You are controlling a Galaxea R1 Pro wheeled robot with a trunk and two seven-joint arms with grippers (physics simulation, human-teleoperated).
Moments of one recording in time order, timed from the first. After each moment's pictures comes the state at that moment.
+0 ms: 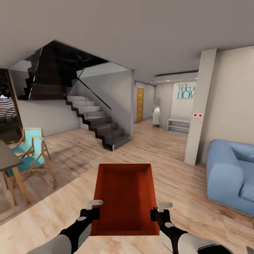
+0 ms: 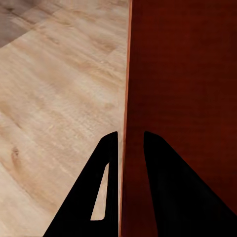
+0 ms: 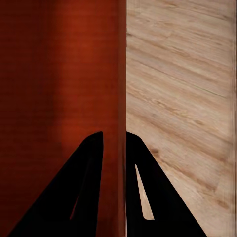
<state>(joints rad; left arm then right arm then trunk) -0.63 -0.07 -0.11 -0.19 0.12 -0.08 0.14 -0.70 0.11 0.14 0.03 -0.09 -0.34 -0.12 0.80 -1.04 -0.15</state>
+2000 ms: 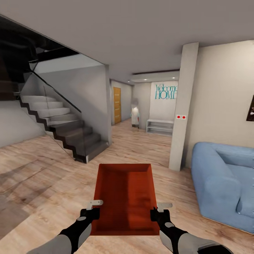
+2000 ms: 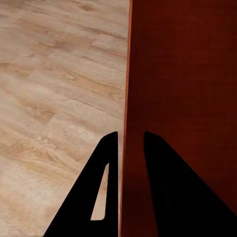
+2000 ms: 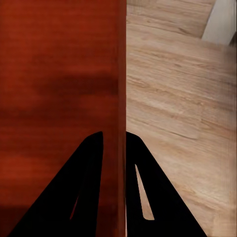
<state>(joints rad) -0.63 -0.07 -0.11 -0.19 0.12 -0.08 0.14 -0.70 0.11 0.13 0.03 -0.08 -0.34 -0.12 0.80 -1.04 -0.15</state>
